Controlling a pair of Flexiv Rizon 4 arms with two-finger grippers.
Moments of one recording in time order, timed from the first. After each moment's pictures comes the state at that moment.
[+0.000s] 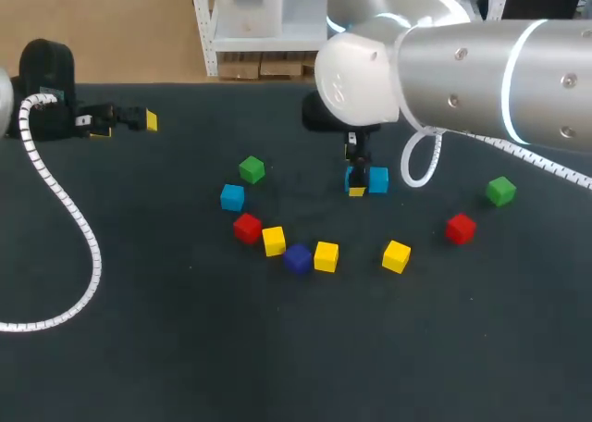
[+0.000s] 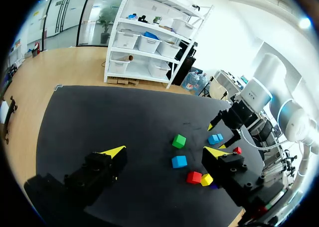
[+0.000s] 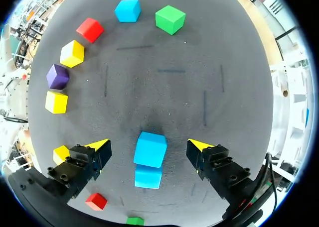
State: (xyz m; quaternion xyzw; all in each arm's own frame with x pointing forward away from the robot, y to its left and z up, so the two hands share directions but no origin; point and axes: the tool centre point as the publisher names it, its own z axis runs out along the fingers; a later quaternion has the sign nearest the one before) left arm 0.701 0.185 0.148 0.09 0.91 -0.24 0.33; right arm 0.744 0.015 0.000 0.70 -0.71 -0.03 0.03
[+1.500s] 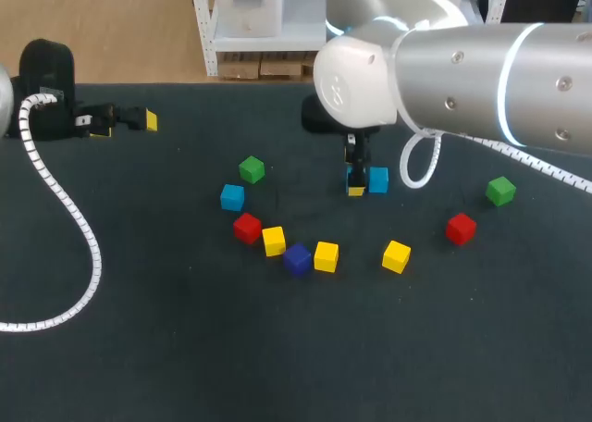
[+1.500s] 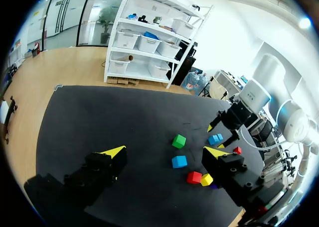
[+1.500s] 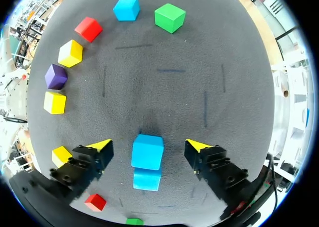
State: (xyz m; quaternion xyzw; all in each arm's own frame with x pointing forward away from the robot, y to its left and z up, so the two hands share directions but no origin) left arm 0.701 0.185 0.148 0.09 0.91 -0.24 0.33; right arm 0.745 0.016 -0.002 0.70 -0.71 -0.04 0.03
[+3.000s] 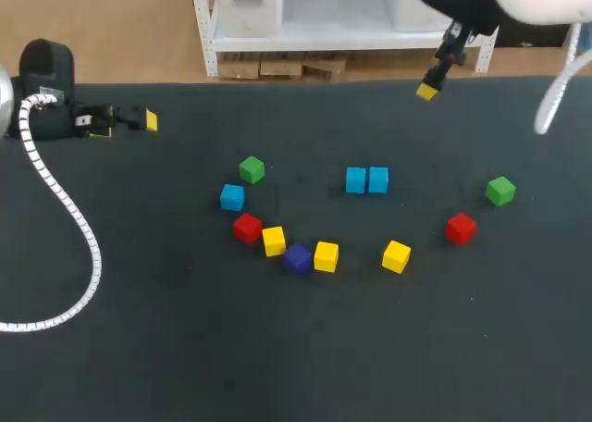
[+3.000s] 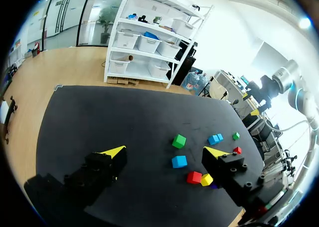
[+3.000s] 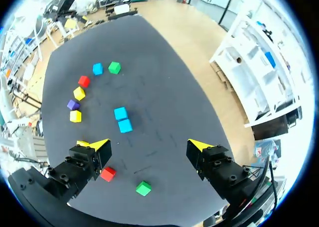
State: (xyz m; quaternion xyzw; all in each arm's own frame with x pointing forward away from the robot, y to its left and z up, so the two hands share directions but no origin) left arm 0.701 0.185 0.148 0.09 0.91 -0.24 0.33; right arm 0.778 -0.093 0.169 0.52 -0.84 -0.09 -0.15
